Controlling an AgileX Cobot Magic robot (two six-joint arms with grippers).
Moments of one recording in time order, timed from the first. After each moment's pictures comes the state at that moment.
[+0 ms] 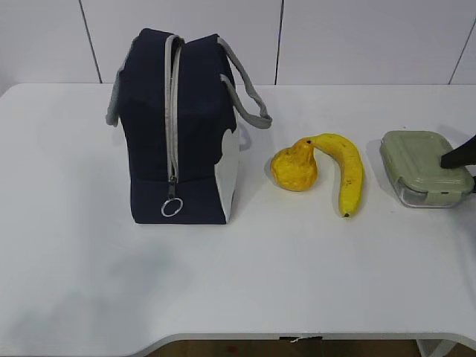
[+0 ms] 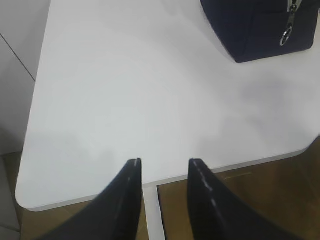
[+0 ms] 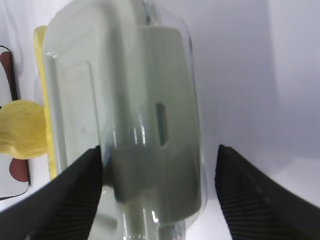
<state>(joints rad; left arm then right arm) -0.08 0.02 -0.52 -0.05 1.11 0.13 -0.56 2.10 -1.35 1.00 1.06 -0.82</state>
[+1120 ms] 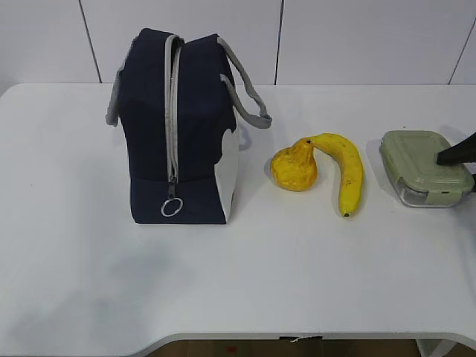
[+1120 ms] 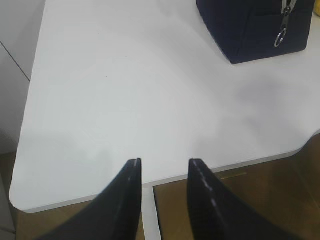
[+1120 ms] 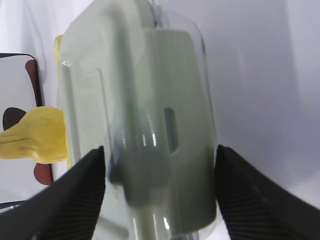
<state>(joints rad) -0.08 0.02 -0.52 -0.06 1.11 0.13 -0.57 2.13 -1.35 1.08 1.10 -0.85</state>
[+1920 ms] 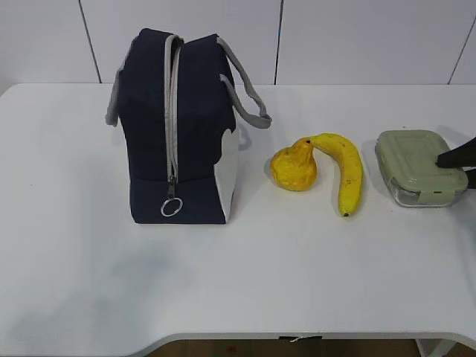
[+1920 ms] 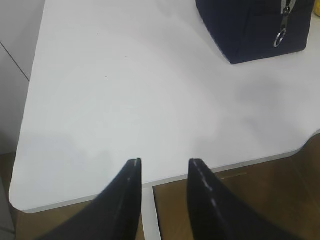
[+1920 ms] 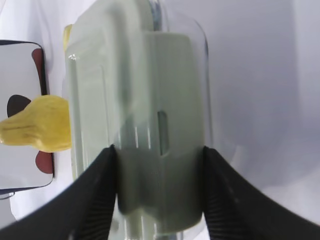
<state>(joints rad) -0.08 0.02 -0.52 -0.06 1.11 0.13 -0.57 2.13 -1.35 1.09 1.13 -0.90</state>
